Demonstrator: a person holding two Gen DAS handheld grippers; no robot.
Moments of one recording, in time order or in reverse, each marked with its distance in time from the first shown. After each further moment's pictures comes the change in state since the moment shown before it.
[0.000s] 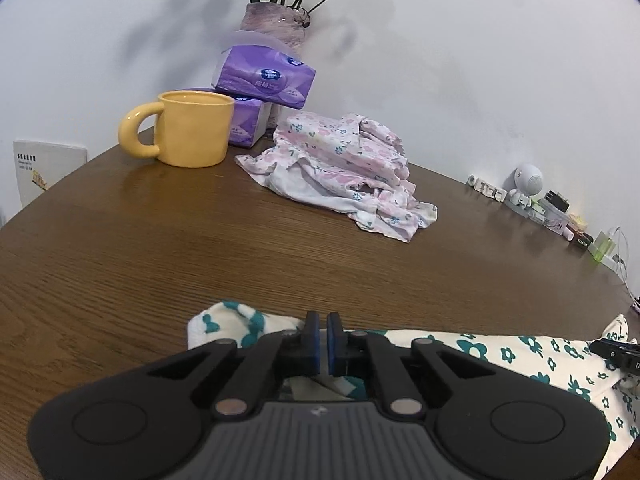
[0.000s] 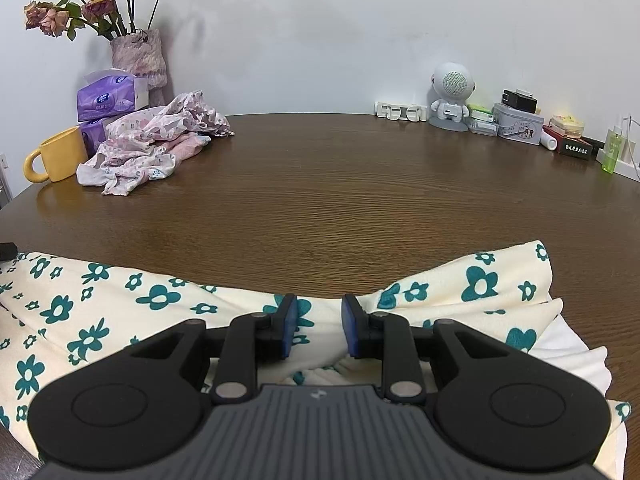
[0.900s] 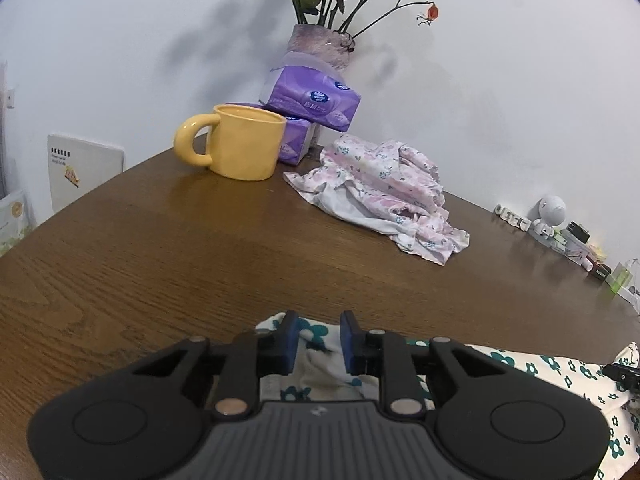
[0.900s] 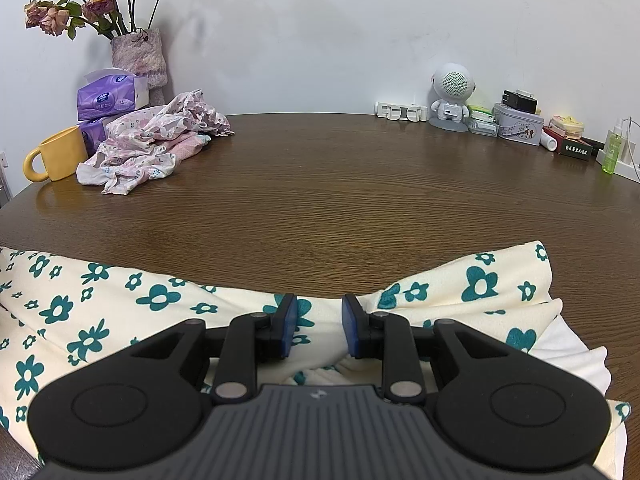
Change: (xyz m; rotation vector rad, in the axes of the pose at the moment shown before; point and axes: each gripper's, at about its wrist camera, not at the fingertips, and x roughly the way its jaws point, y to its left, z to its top) left arm -0.021 0.023 -0.004 -0.071 -0.063 0.068; right arm -0.001 0.001 0.001 -0.004 0.002 -0.002
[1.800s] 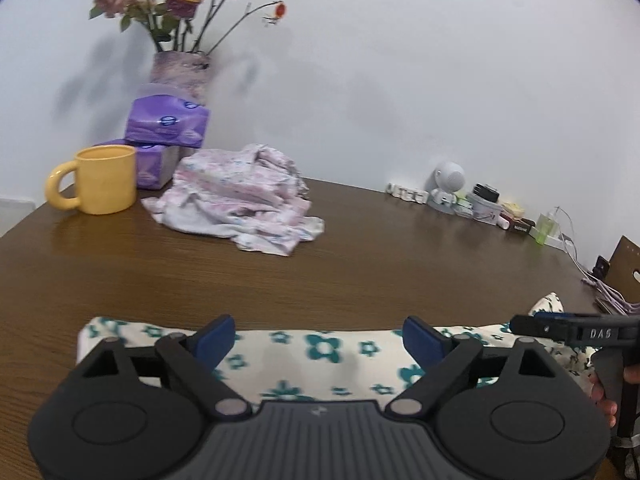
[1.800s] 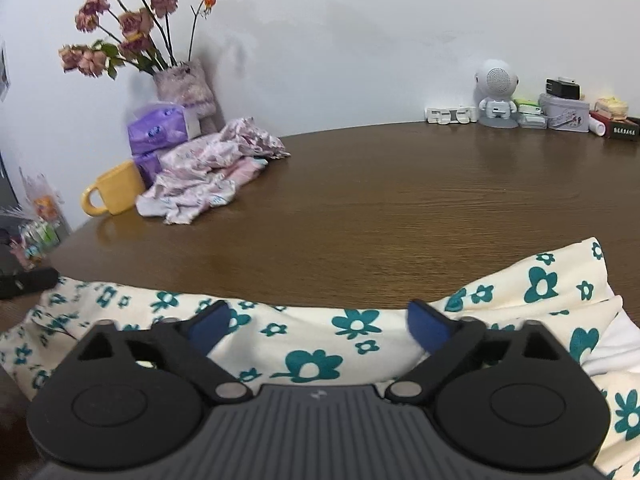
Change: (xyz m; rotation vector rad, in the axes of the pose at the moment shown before) left arm -0.021 -0.117 -0.023 0.203 -0.028 -0.200; right arm -0.008 -0.006 0.006 0.083 -0.046 0.223
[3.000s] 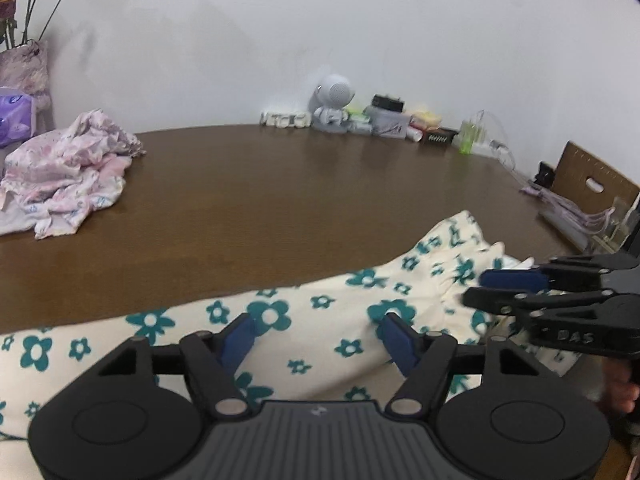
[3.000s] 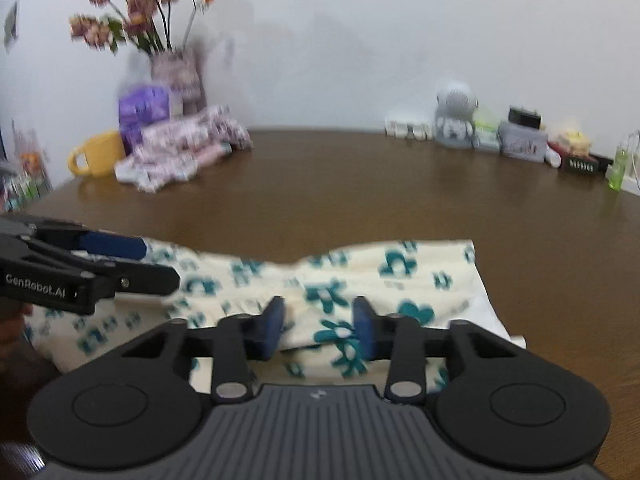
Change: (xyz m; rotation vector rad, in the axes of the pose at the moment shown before) left arm 0.084 -0.159 -0.024 0.194 0.198 -0.142; right arm -0.060 -0.053 -0.016 -0.147 0.019 -0.096
